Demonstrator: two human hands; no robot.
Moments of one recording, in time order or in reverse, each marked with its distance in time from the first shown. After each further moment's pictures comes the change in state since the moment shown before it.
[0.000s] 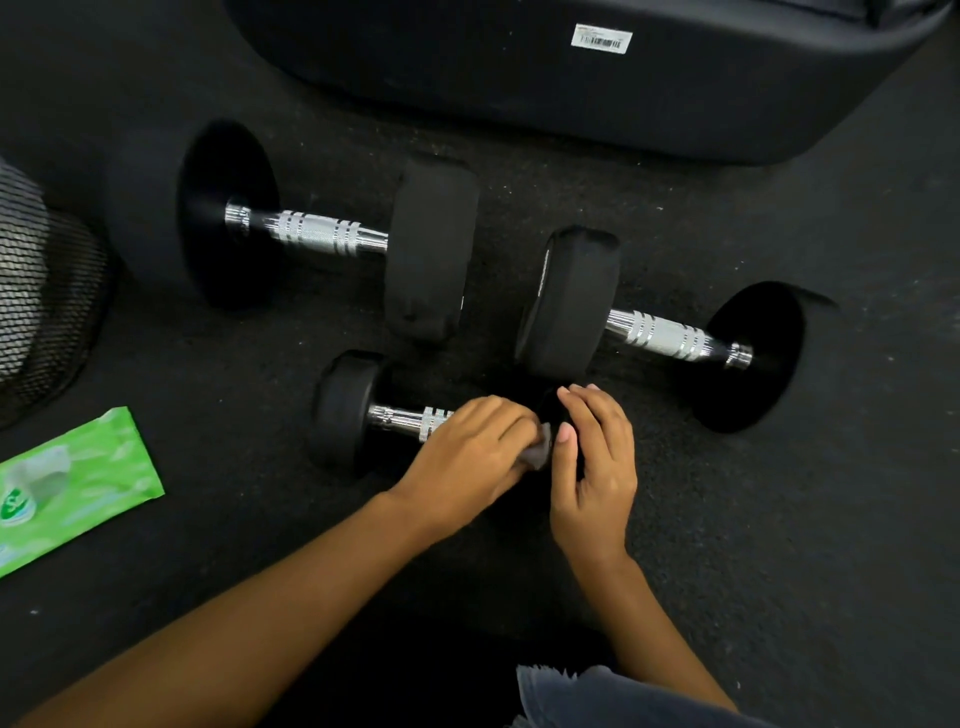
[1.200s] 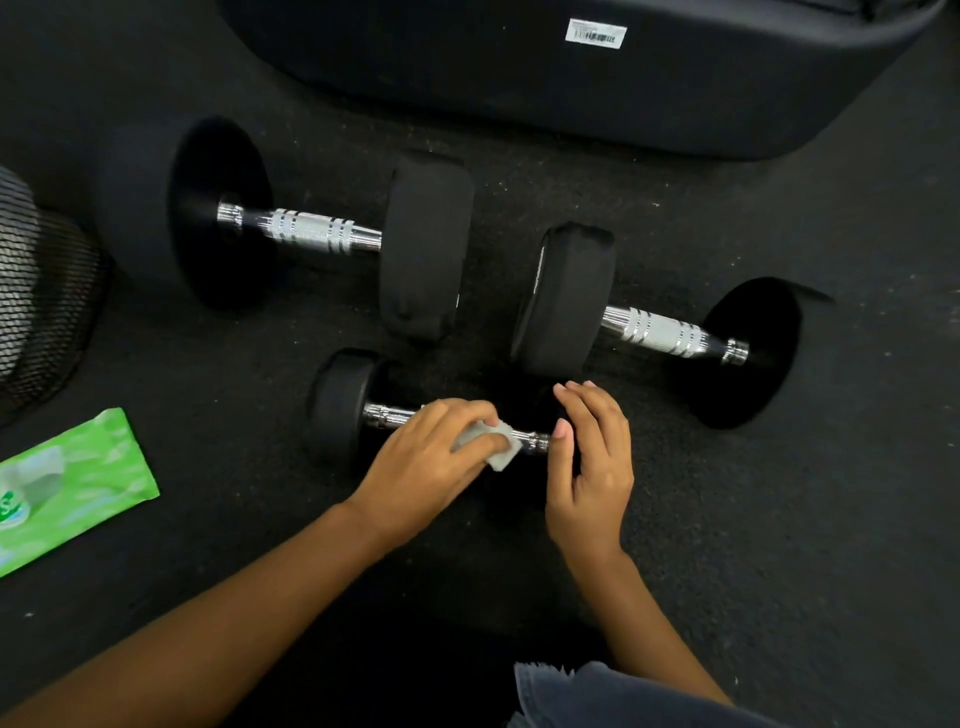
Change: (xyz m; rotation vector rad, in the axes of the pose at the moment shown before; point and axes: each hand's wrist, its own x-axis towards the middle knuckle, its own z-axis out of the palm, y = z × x) left_hand -0.028 -0.019 -0.002 0.067 0.184 0.047; right_hand 0.001 -0.001 0.003 0.001 0.015 0.026
